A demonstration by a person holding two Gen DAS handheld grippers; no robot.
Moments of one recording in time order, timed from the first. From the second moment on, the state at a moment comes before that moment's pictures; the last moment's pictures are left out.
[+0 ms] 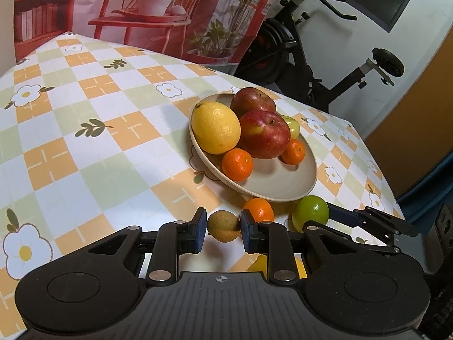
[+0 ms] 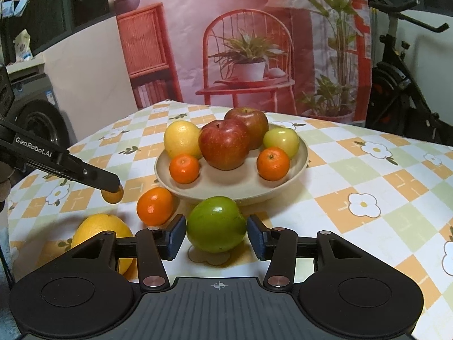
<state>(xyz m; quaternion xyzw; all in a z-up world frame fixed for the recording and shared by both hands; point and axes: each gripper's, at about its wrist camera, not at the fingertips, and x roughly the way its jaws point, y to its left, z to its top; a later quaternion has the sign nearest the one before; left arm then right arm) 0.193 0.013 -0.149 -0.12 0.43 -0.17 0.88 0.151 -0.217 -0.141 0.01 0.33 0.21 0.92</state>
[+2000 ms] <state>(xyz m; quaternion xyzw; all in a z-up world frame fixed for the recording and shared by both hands) 0.200 -0.004 -0.131 -0.09 0.40 -0.18 0.89 0.141 -0.212 -0.144 0.00 0.33 0.23 0.91</state>
